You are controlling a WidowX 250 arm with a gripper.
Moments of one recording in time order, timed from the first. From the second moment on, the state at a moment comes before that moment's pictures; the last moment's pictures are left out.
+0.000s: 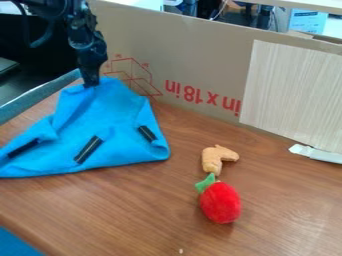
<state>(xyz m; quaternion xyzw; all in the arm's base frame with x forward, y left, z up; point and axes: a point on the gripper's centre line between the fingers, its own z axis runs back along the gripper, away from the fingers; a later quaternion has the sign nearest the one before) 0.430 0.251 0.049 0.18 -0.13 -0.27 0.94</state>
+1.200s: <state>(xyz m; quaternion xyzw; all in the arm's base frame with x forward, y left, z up) 0.442 0.293 0.053 0.18 -0.11 -0.24 0.95</state>
